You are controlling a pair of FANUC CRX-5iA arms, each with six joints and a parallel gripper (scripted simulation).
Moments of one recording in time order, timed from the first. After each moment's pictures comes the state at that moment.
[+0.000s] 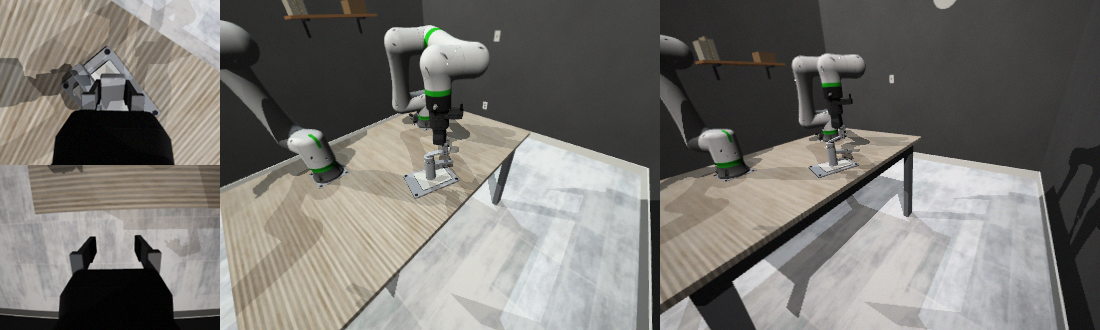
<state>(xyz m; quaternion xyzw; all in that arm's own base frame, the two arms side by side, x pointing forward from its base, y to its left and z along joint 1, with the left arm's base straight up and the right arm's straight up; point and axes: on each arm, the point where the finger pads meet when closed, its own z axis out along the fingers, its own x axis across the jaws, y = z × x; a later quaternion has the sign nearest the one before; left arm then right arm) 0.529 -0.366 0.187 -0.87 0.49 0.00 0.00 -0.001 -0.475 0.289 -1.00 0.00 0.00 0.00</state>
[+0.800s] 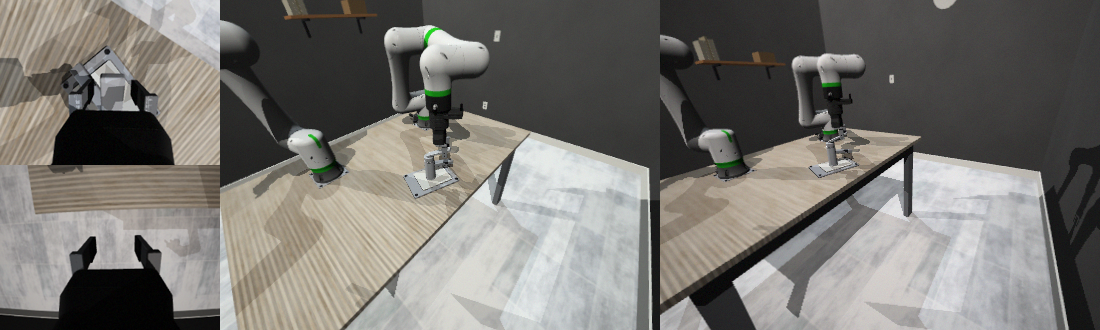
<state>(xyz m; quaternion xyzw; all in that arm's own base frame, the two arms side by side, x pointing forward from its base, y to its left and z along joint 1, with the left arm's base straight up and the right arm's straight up) 0.528 -0.366 0.187 -0.87 0.49 0.00 0.00 -0.001 -0.475 0.289 -1.00 0.00 0.00 0.00</state>
